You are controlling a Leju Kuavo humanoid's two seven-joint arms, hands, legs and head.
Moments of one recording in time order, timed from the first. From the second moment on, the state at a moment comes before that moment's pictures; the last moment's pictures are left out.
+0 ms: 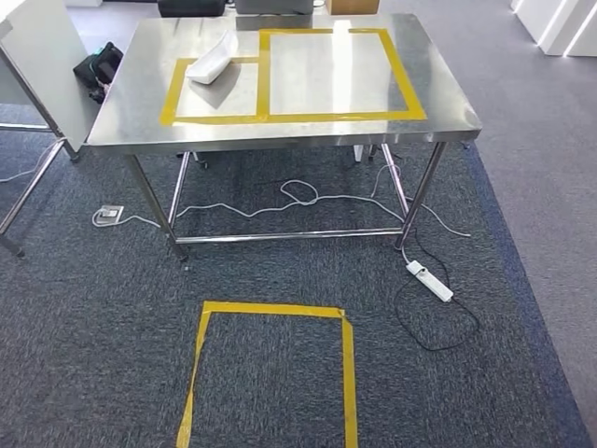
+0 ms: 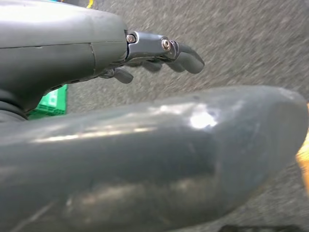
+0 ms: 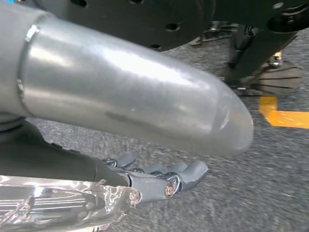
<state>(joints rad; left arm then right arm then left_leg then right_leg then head) -0.02 -0.16 0.67 -0.22 -1.11 0.43 0.03 -0.03 0.17 -1.01 -0.19 1.19 -0.19 -0.18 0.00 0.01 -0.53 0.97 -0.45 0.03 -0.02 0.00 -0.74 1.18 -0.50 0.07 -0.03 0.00</state>
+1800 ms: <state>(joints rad) -0.03 -0.14 0.71 -0.22 -1.11 0.35 0.07 -0.04 0.16 -1.00 -0.19 1.23 -0.19 -0.20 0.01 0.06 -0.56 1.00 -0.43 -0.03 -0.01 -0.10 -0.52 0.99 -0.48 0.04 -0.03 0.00</state>
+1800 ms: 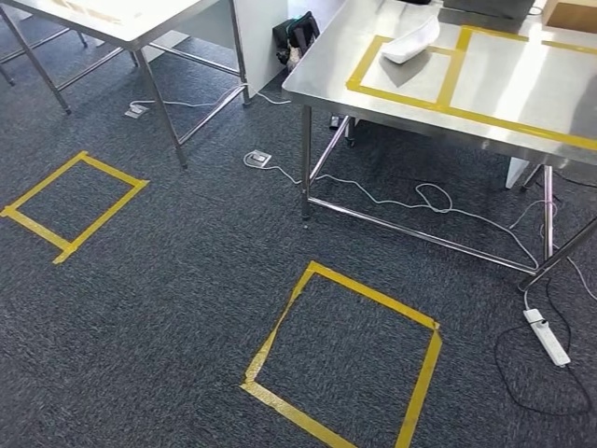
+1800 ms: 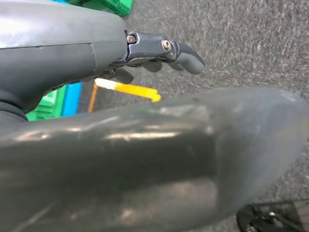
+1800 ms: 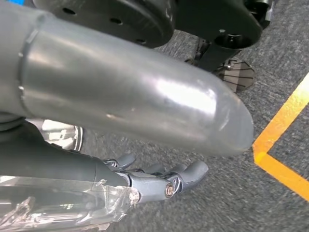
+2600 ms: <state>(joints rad) -0.03 -0.17 0.71 -0.21 -1.13 0.33 0.09 -0.04 0.16 -0.98 -0.19 1.27 -0.21 -0.19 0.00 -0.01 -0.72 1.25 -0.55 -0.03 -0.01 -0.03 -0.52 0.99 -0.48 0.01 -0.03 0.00</state>
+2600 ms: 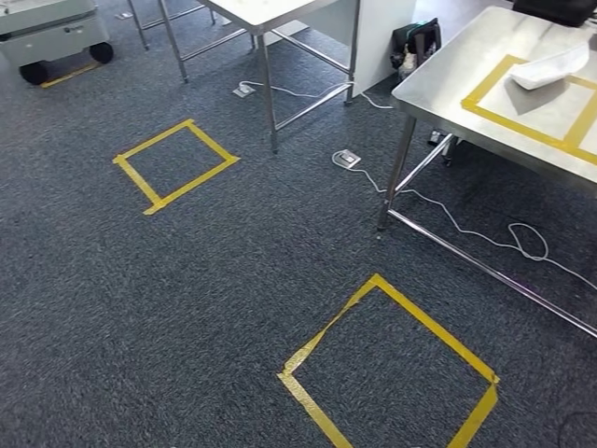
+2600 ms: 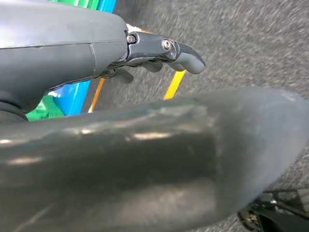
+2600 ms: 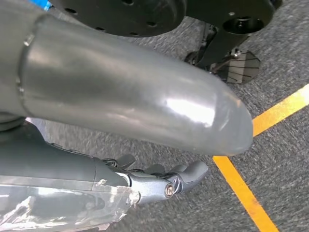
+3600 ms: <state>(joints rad) -0.03 -0.22 0.70 -0.21 -1.15 0.33 0.08 -0.04 0.14 -0.96 -0.19 1.30 -0.21 -0.17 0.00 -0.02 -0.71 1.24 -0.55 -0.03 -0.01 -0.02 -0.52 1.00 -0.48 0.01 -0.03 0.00</state>
